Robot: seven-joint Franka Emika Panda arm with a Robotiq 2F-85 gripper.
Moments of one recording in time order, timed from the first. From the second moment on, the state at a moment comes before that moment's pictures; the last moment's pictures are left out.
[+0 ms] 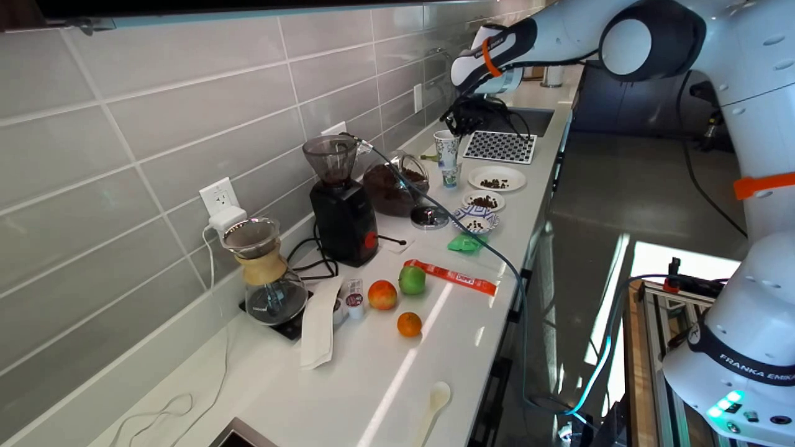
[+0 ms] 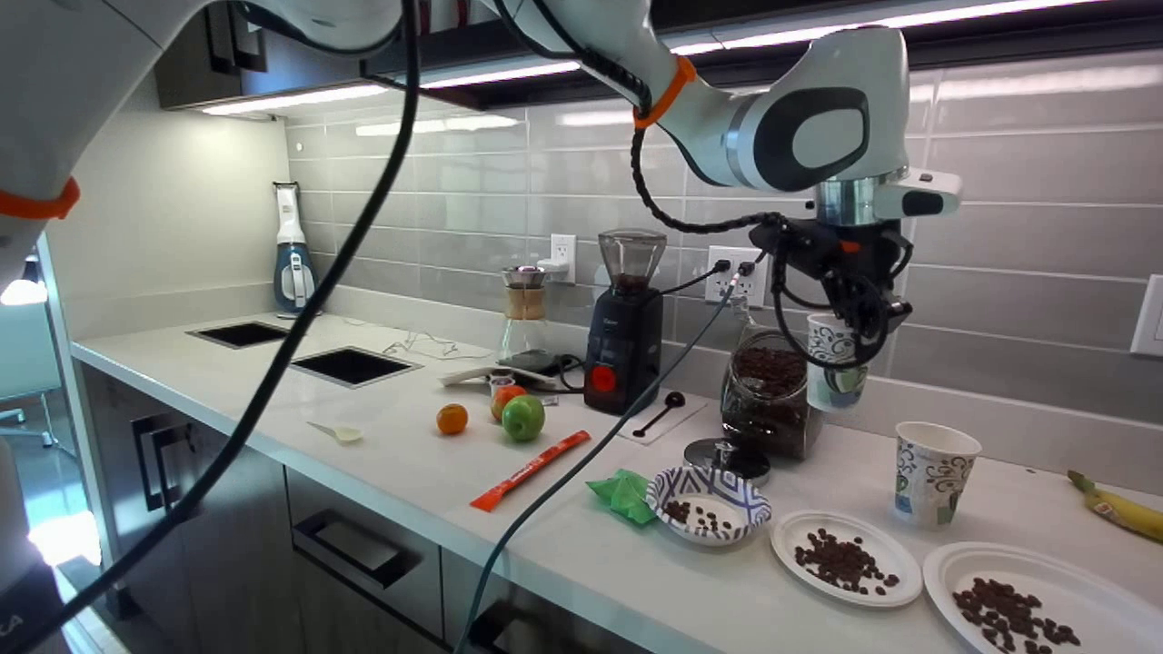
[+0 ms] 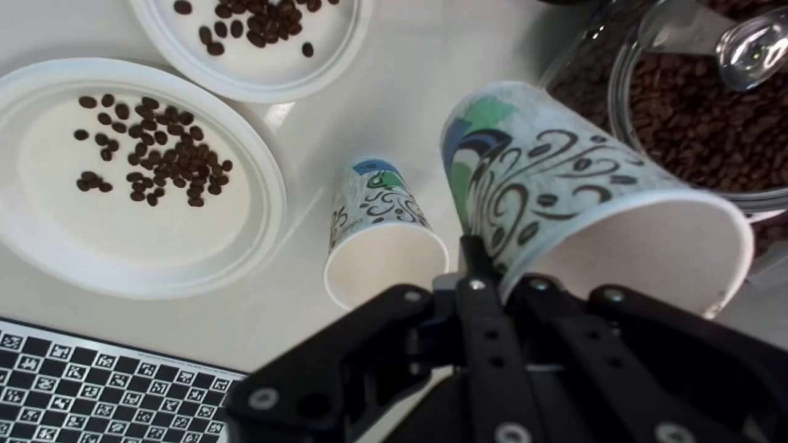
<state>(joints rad) -0.49 0.58 -0.19 -1.45 0.24 2.37 0.13</state>
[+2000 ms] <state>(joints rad) -0.07 0.62 -0.81 -1.83 -0.22 3.45 0.12</state>
